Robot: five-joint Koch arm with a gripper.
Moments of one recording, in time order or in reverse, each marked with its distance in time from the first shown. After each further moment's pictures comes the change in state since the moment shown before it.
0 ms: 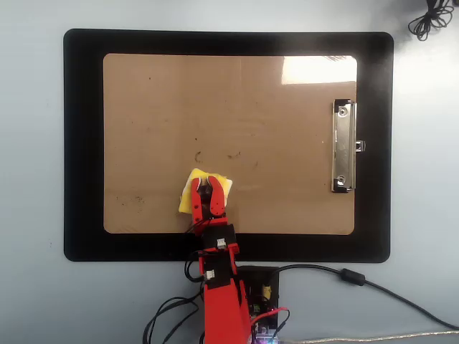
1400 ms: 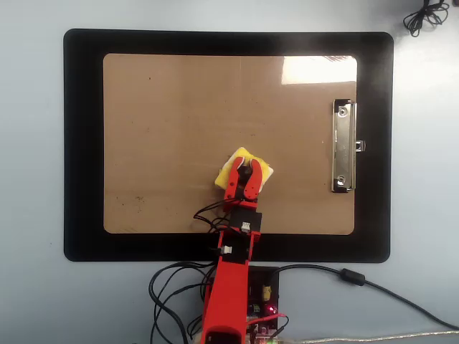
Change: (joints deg) arm 18.5 -14.2 -6.7 -7.9 7.7
